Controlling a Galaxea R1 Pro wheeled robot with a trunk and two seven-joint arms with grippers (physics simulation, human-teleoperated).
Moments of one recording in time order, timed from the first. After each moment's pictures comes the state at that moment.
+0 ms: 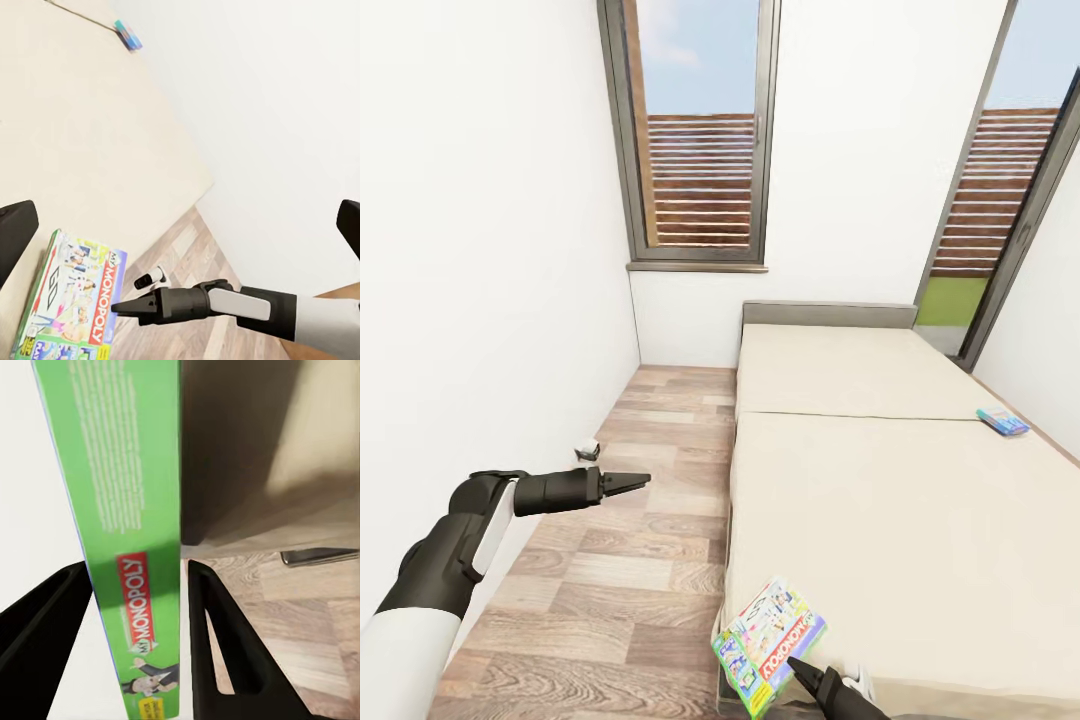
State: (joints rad) left arm -0.64 0.21 0.06 -1.16 0.22 1.03 -1.30; right arm -0.30 -0.06 -0.08 -0.40 -0.67 0.37 0.82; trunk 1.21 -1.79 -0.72
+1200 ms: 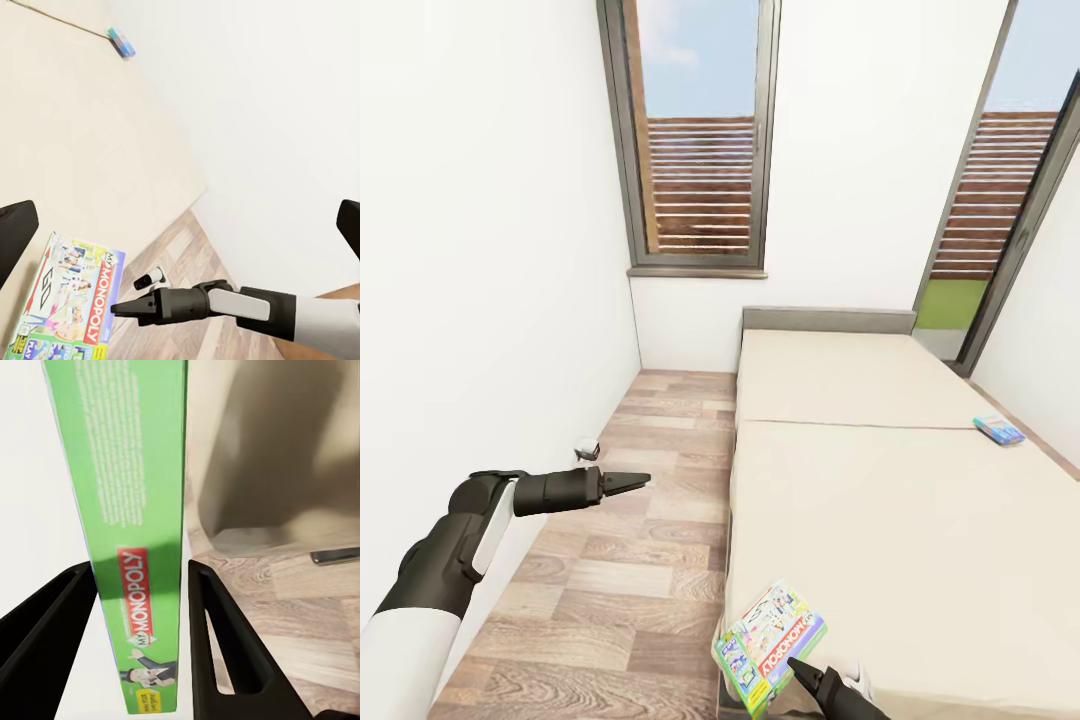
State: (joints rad) left arm -0.64 0.21 0.06 -1.16 0.22 1.03 -1.30; right arm -0.30 -0.06 -0.08 -0.40 -0.67 0.37 0.82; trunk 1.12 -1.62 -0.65
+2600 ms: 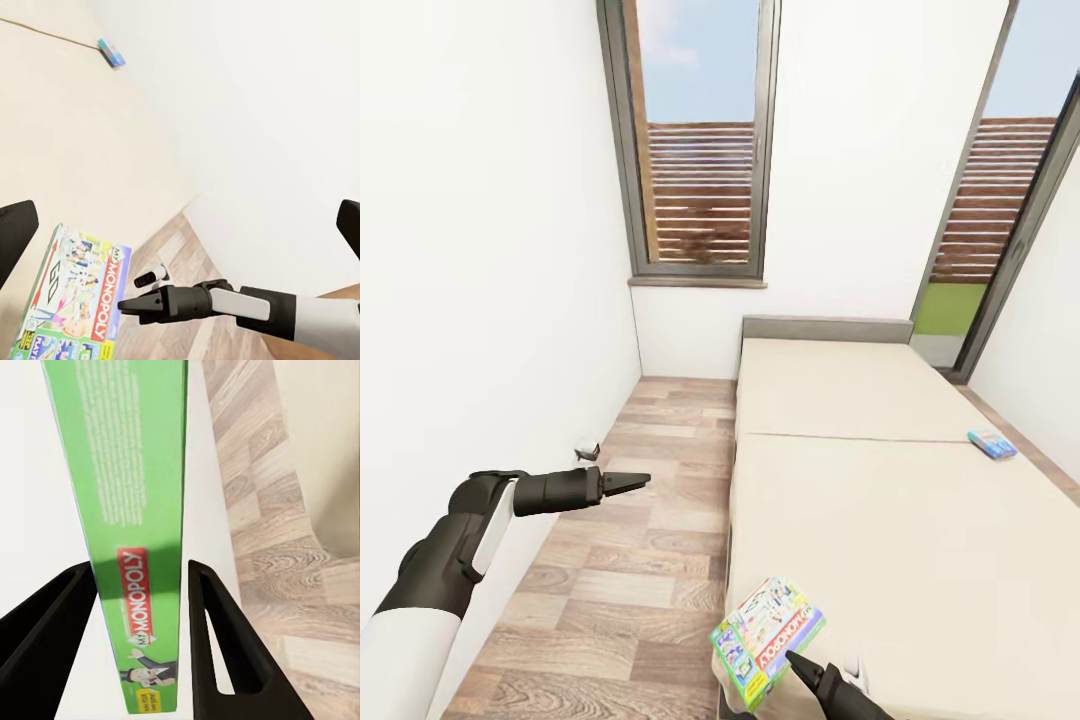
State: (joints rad) left arm -0.64 0.21 0.06 -1.16 0.22 1.03 -1.30; right arm -0.30 -0.07 -0.08 -0.40 -0.67 0.37 0.91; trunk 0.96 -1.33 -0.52
